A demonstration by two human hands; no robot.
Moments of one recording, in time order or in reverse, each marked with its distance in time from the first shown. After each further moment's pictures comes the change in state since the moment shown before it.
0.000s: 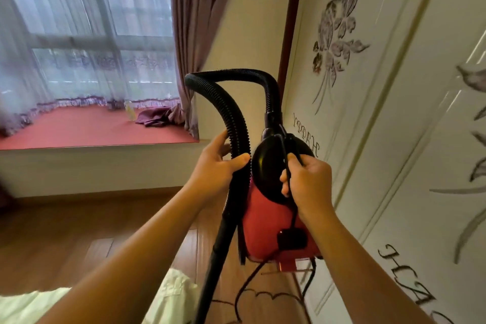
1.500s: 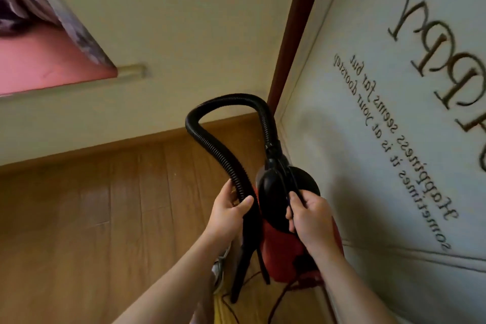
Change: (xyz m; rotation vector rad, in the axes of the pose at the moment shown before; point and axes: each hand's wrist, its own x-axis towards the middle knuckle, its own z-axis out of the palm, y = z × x) left_hand 0.471 -0.611 0.009 -0.129 -0.008 -0.830; right_hand 0.466 0.556 0.161 -0.377 -0.089 0.585
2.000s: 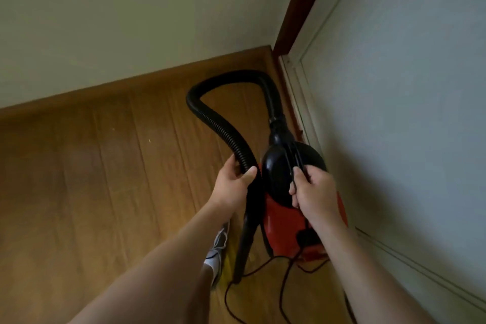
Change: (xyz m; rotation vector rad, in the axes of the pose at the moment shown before) left_hand 0.239 -0.149 -0.020 0.064 0.005 -0.231; right_hand 0.189 0.166 0.108 -0.118 -0.016 0.172
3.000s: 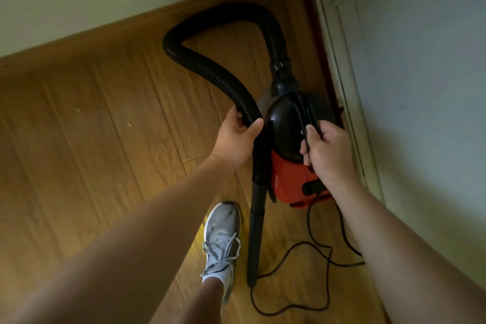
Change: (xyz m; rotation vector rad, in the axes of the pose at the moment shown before) left_hand 0.187 -0.026 -0.034 0.125 -0.006 -0.008; right_hand 0.156 0.065 0.098 -0.008 -0.040 0.048
